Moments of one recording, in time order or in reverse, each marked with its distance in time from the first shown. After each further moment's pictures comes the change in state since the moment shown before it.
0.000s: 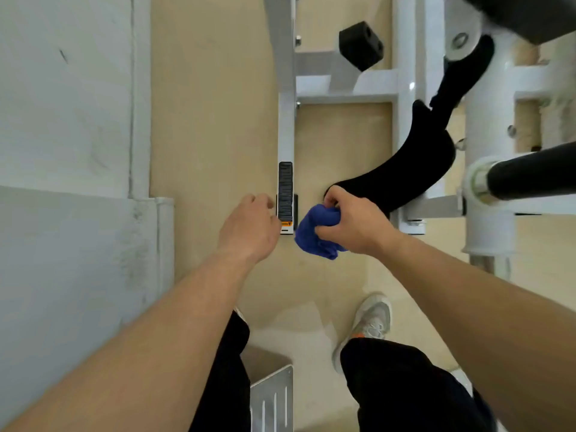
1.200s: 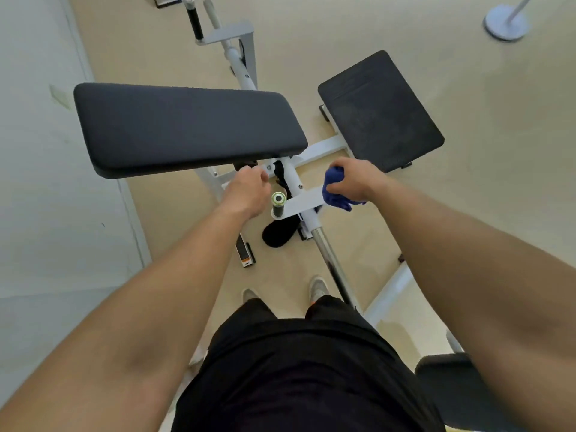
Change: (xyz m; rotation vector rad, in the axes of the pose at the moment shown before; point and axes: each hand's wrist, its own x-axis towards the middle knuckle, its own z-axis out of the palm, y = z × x) left_hand -0.278 0.313 -0.337 0.093 0.040 0.444; right_hand -0.449 -0.115 -0.346 0.048 0.339 0.254
